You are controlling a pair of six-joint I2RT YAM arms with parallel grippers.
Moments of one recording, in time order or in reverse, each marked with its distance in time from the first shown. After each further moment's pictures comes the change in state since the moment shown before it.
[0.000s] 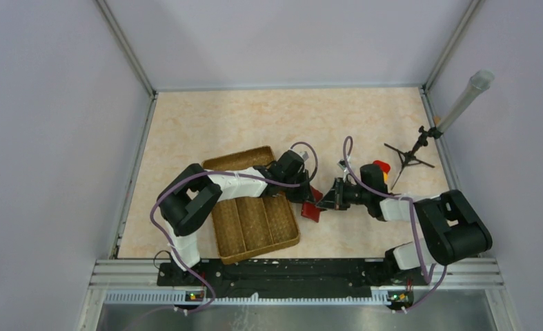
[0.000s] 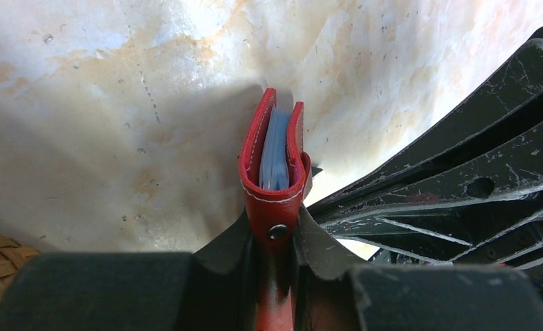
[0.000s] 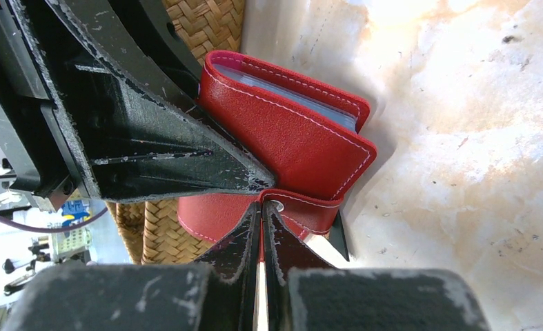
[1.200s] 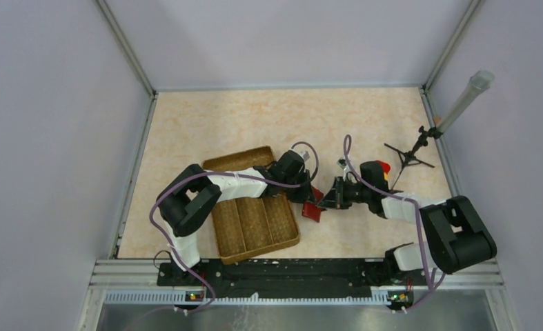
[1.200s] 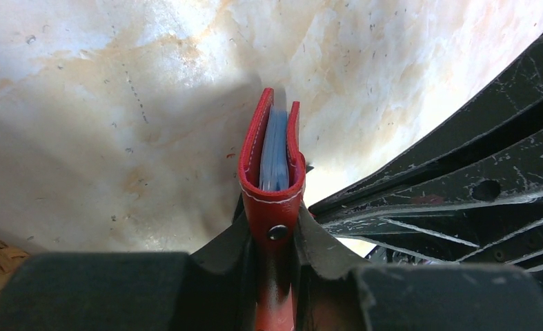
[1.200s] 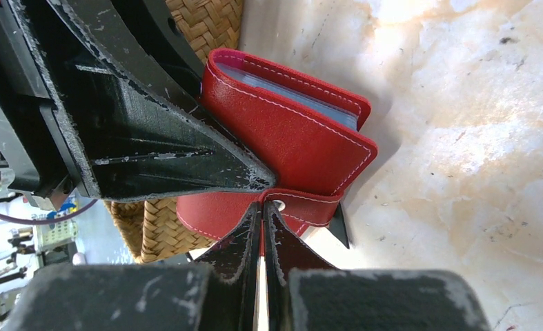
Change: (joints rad) left arm -0.004 -0.007 -0.002 0.011 0.000 0.000; right arm -0.002 -0.064 0.047 -0.169 0.008 -0.076
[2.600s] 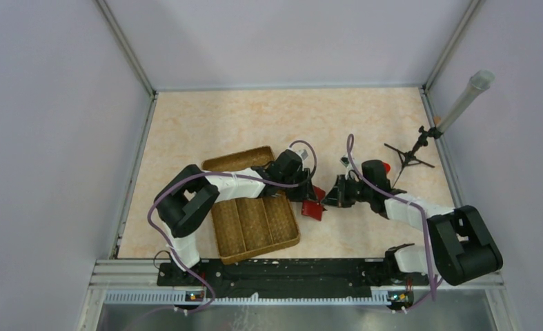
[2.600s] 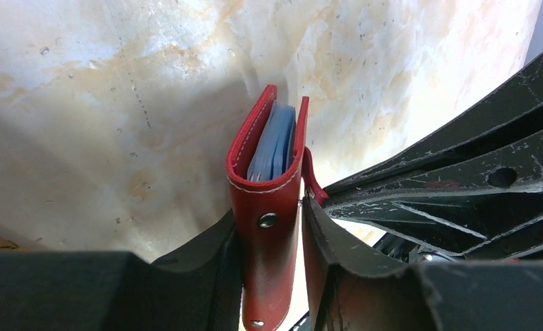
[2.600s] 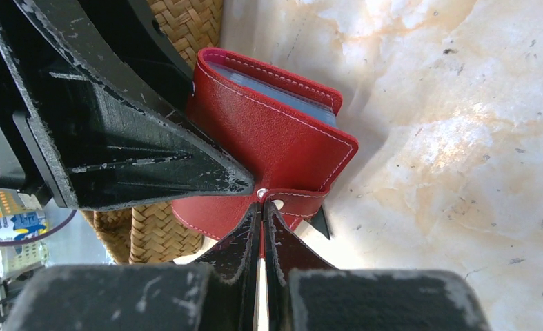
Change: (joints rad) left arm 0.014 -0.017 -0.023 0.038 0.007 -0.007; right arm 0.000 -0.079 0.020 -0.102 0.097 -0.035
